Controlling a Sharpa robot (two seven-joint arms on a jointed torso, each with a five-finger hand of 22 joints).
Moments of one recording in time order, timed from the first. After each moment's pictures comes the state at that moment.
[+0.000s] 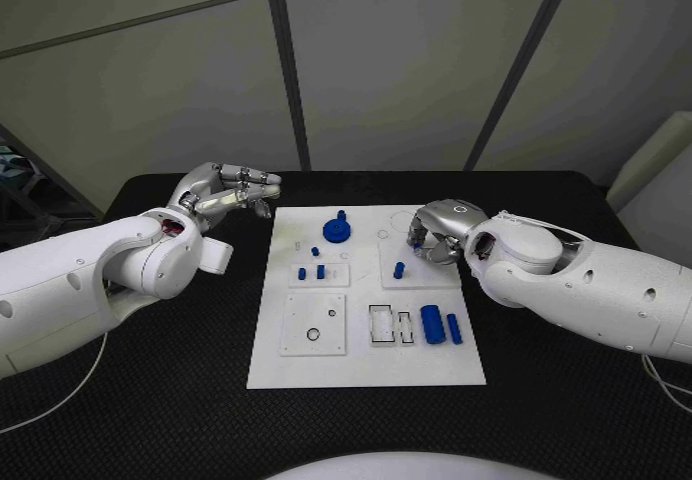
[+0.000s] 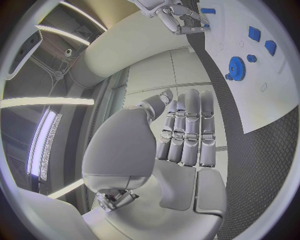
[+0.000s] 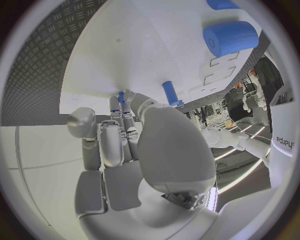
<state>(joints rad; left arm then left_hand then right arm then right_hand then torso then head) 1.14 -0.96 0.10 1.50 -0.26 -0.30 0.28 1.33 -0.19 0.53 -0.07 0.05 1.10 0.15 0.12 0.07 1.18 0.08 0.33 0.10 1.16 0.01 0.86 0.46 0.20 0.94 0.12 0.73 0.79 1.12 -0.76 0.04 1.46 -1.79 -0.22 -0.24 1.45 -0.14 0.44 0.05 0.18 1.10 0.14 0.13 0.07 1.19 0.07 0.17 0.09 1.46 0.00 1.36 1.31 0.12 1.27 0.09 1.21 1.02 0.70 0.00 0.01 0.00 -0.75</state>
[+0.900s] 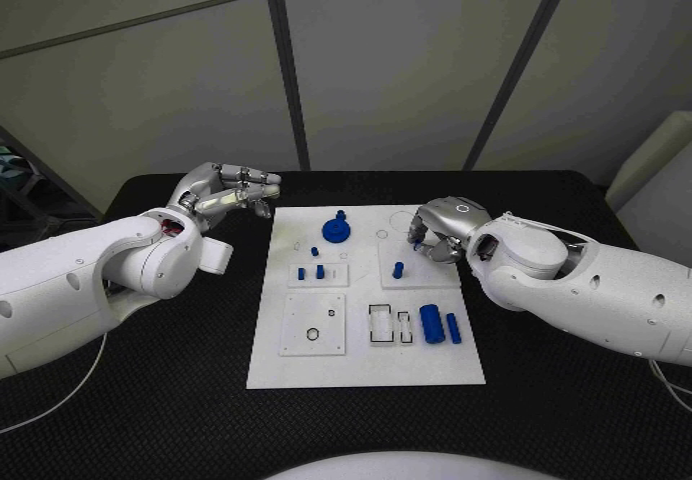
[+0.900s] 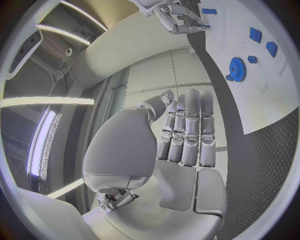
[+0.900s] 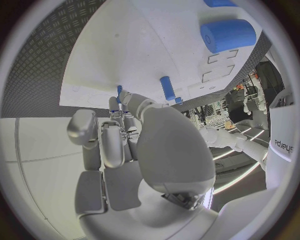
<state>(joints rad) 1.14 -0.95 0.10 1.50 -0.25 -0.30 0.28 1.34 -0.17 0.53 -0.08 0.05 1.10 0.16 0.12 0.07 1.16 0.09 0.32 0.10 1.16 0.01 0.87 0.46 0.21 0.95 0.12 0.73 0.79 1.12 -0.79 0.04 1.51 -1.83 -0.27 -0.27 1.48 -0.11 0.52 -0.02 0.15 1.15 0.14 0.14 0.08 1.23 0.08 0.18 0.10 1.47 -0.01 1.38 1.31 0.12 1.29 0.09 1.26 1.08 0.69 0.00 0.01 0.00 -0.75</state>
